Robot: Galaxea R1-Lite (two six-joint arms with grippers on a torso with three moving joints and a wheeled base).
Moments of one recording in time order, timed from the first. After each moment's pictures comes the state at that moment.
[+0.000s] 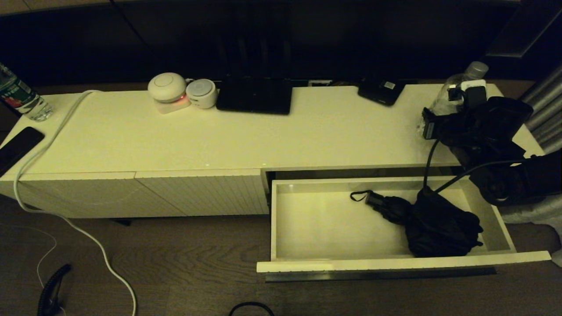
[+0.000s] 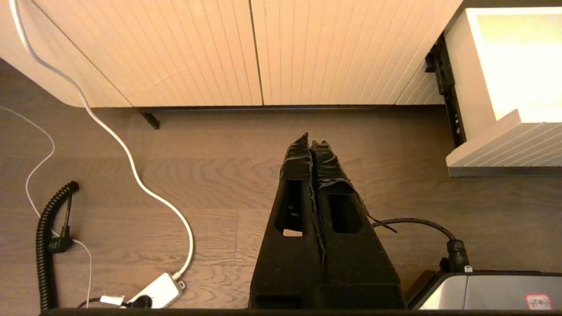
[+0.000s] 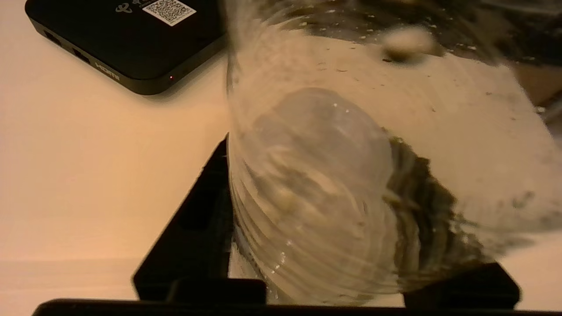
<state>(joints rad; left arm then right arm) 0.00 0.00 0.00 0.00 0.00 -0.01 0.06 2.03 -1.20 -1.06 -0.23 -0.17</state>
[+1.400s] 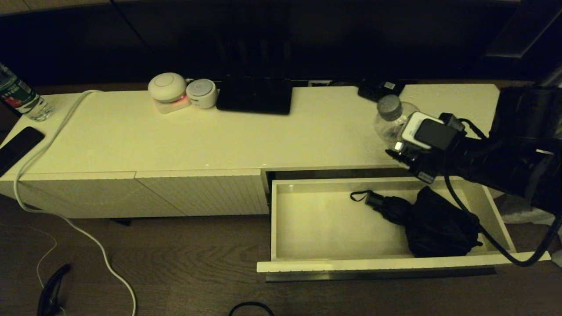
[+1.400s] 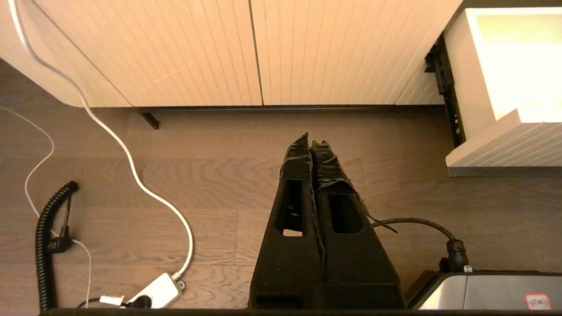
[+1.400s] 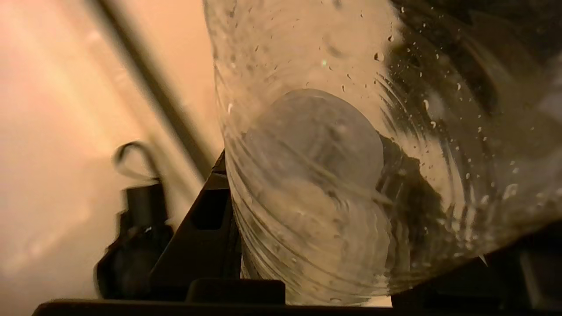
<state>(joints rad) 0.00 0.00 0.00 0.00 0.00 -0.01 0.32 1.62 -0.98 -0.51 0.04 -1.00</state>
